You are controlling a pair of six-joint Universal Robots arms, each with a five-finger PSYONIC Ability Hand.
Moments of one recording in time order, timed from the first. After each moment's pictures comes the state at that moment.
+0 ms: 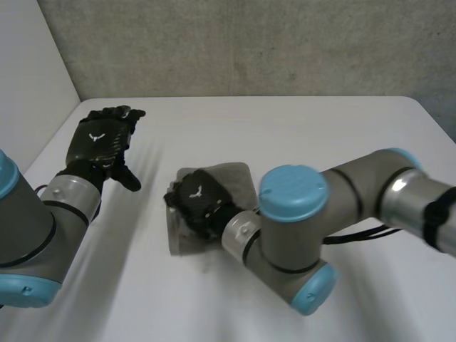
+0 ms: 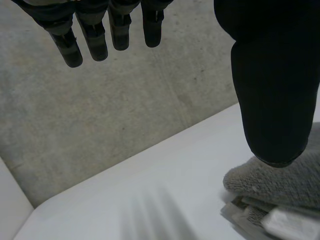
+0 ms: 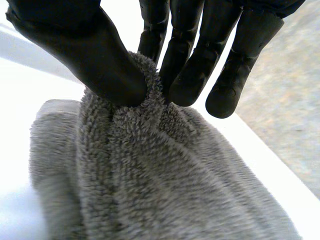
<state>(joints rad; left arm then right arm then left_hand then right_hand) 4.39 -1.76 -1.81 3.56 -1.54 3.26 2.39 -0.80 1.17 -0.16 1.29 2.72 0.17 0.16 0.17 0.17 0.03 1.30 1.32 1.33 1.34 1.14</state>
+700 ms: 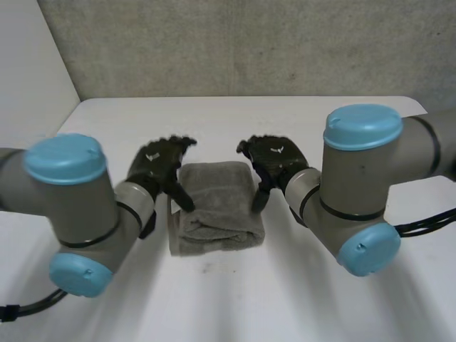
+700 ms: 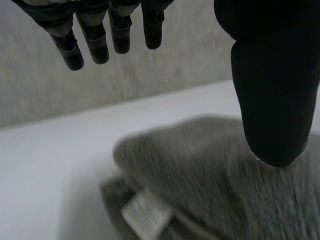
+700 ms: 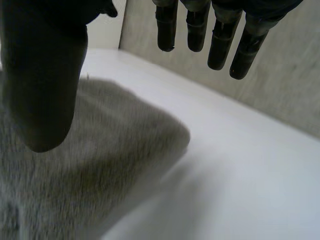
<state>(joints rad) 4.19 -2.06 -1.51 3.33 -1.61 3.02 2.19 -0.92 1.15 0.08 1.50 3.07 0.20 0.20 0.20 0.20 0.03 0.23 0.25 0.24 0.26 0.06</state>
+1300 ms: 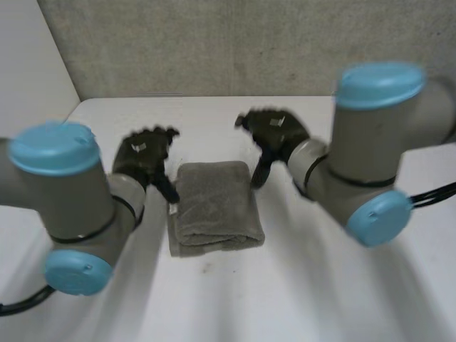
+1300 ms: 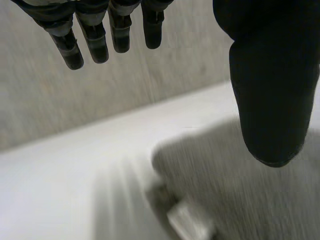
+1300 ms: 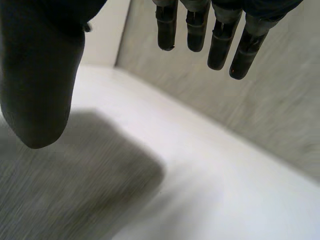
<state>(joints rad) 4.19 -1.95 -1.49 3.28 -1.72 3.10 2.17 -0.98 1.01 0.18 1.47 3.02 0.19 0.19 0.19 0.19 0.03 0.22 0.25 0.24 0.26 0.06</state>
